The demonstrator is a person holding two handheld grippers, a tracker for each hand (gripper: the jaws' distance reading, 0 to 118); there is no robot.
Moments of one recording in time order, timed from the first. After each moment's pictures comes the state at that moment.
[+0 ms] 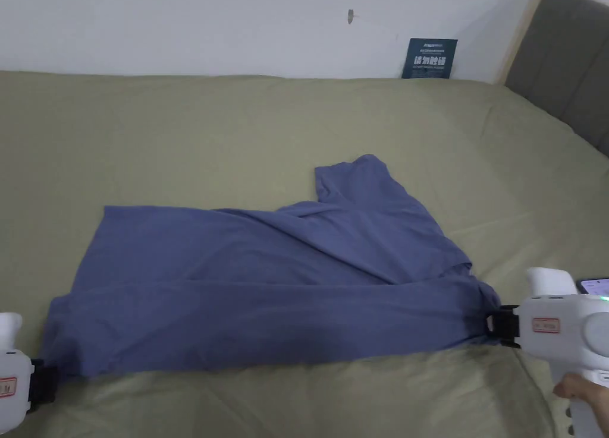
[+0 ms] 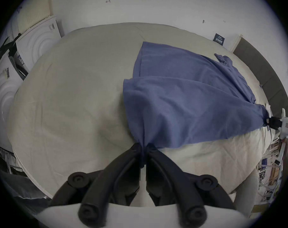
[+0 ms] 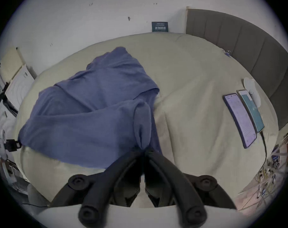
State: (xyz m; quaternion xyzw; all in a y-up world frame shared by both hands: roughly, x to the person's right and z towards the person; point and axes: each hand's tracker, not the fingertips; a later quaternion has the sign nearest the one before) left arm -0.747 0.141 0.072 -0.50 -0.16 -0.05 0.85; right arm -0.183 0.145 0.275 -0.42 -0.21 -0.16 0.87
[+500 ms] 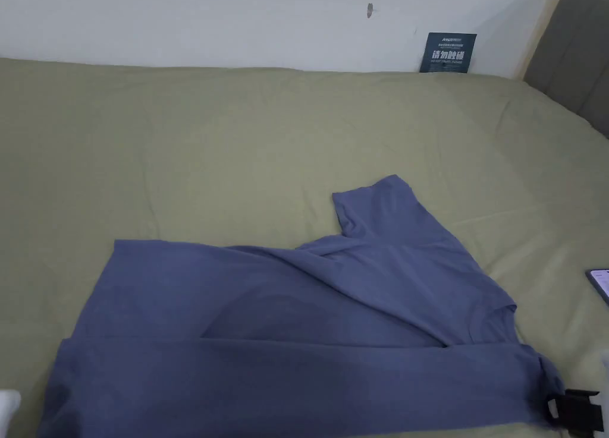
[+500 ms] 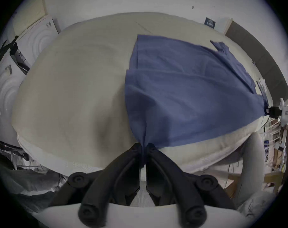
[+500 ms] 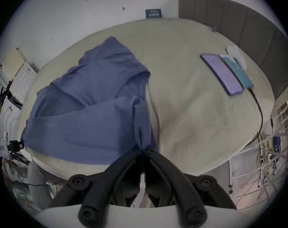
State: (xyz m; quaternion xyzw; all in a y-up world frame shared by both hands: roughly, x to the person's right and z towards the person) left arm -0.793 0.118 0.174 -0.54 -0.17 -0.11 0.82; right arm -0.202 0.116 0.393 -0.48 -0.20 -0.19 0.84
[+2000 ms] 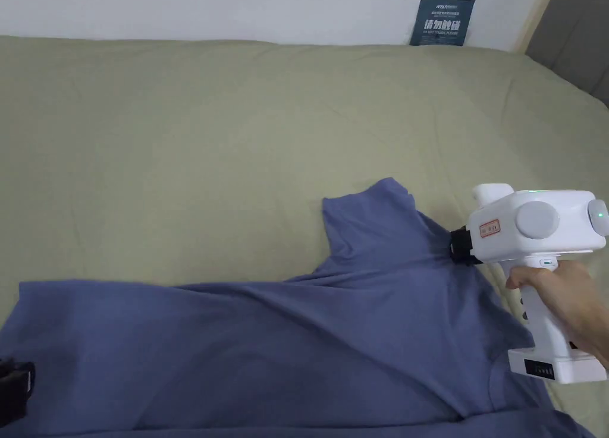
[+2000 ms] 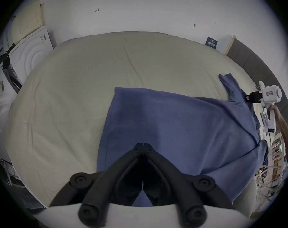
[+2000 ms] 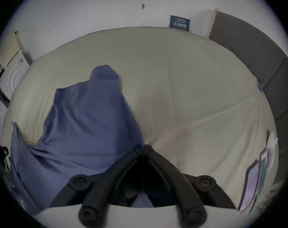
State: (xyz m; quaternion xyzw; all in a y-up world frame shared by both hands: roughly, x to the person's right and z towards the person) left arm -0.690 0.130 0.029 -0.47 -0.17 -0.06 0.86; right arm -0.103 0.114 0.077 -0.48 -0.17 -0.10 0.85
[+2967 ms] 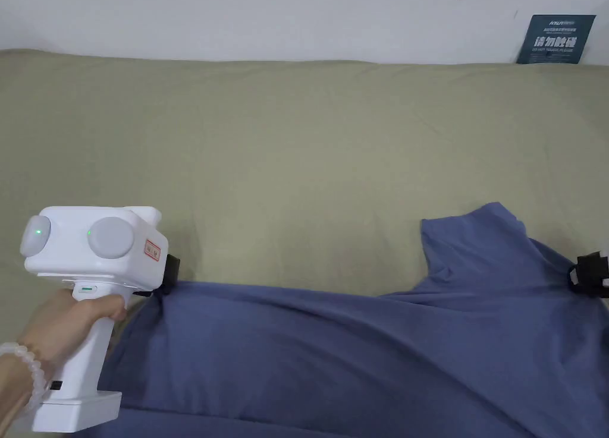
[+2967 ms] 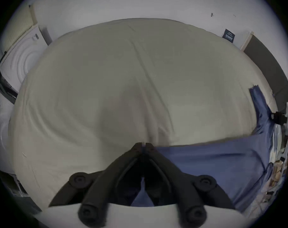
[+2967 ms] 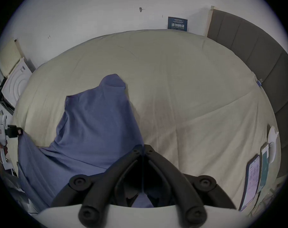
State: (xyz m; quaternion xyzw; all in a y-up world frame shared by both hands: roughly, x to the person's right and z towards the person) left arm -0.676 0.121 -0.119 -0.53 -0.14 -0.07 0.83; right arm -0.115 0.135 0.092 -0.46 -0.17 -0.13 0.86
